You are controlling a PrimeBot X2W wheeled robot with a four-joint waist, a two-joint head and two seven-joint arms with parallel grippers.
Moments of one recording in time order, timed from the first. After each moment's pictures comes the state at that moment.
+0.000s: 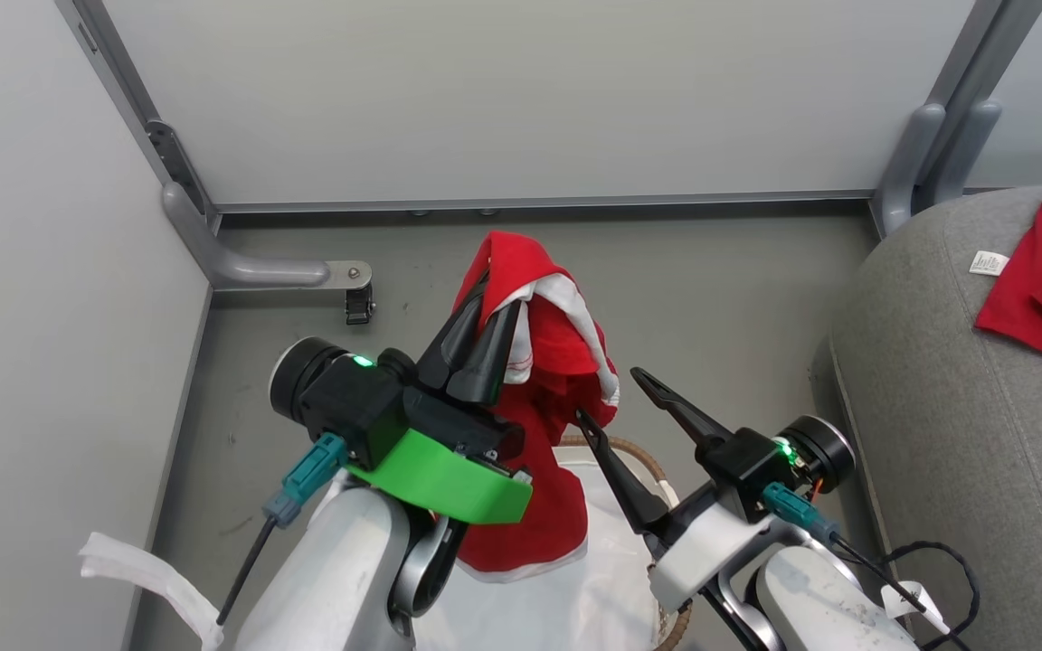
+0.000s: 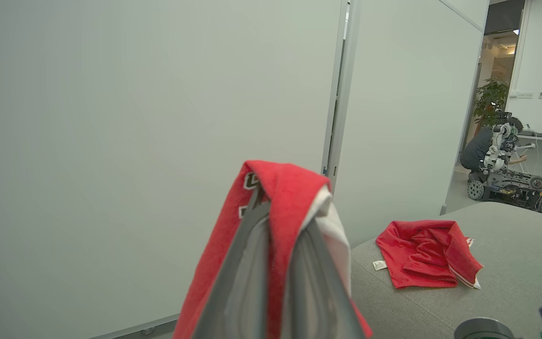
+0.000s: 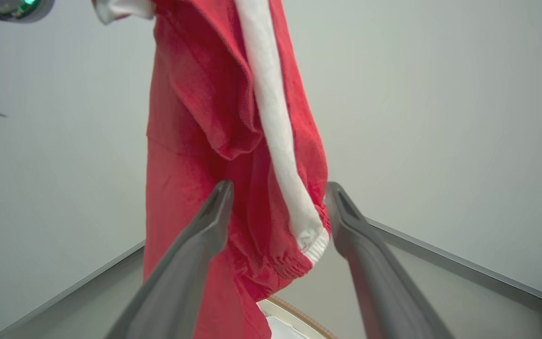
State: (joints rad) left arm -0.37 0.05 -0.52 0.08 -0.37 -0.11 -0.26; right arm -0.27 -0.05 0.44 0.28 0.11 0.13 -0.26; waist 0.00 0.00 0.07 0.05
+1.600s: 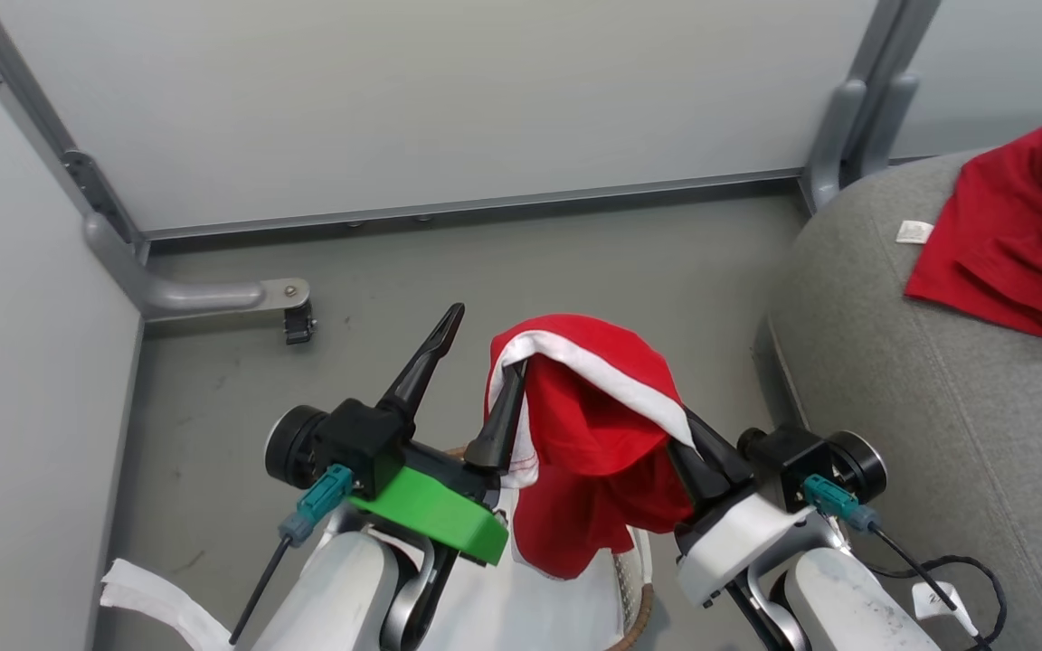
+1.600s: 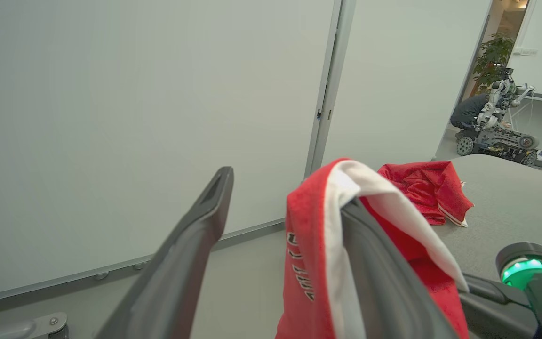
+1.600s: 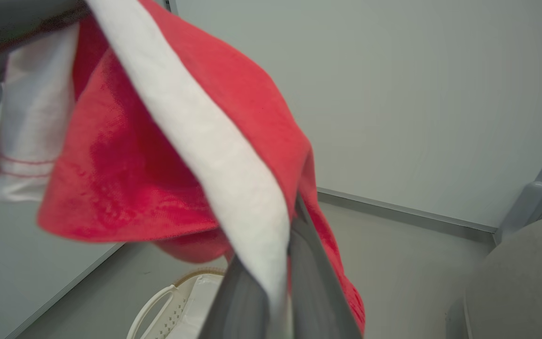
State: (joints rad) left arm -0.31 0.05 -0.50 0.22 -0.35 -0.12 -0.26; right arm -0.26 -0.05 0.37 0.32 0.17 0.13 -0.26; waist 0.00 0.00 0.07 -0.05
